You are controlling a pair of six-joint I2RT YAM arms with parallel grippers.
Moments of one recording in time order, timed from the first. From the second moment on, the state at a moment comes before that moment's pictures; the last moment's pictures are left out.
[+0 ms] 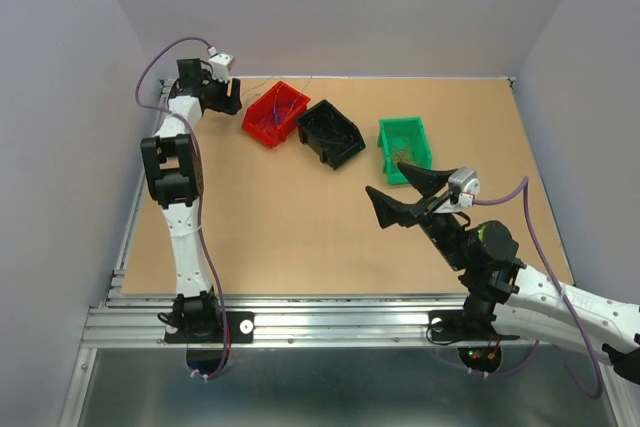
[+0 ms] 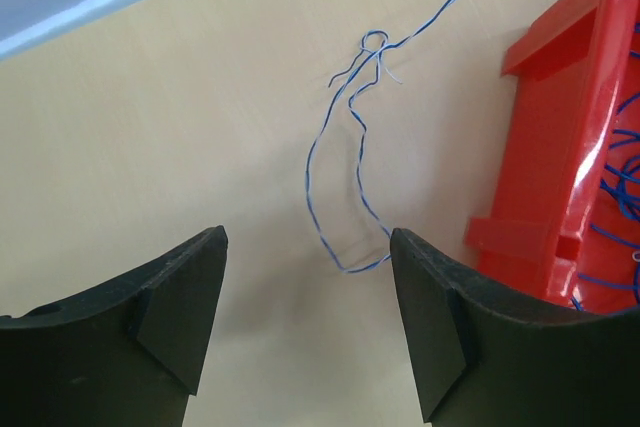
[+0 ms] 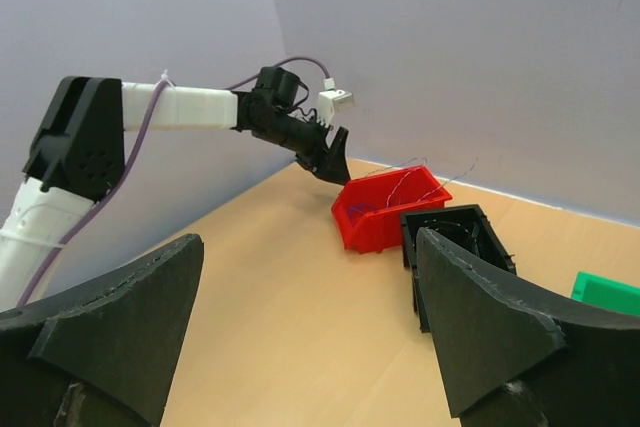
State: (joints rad) left arm 0.10 2.40 2.05 -0.31 0.44 0.31; right arm 1.05 0.66 0.48 0.60 0.33 0.02
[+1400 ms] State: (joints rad) left arm 0.03 2.19 2.13 -0.44 0.33 0.32; right arm 1.05 0.66 0.48 0.59 0.33 0.02
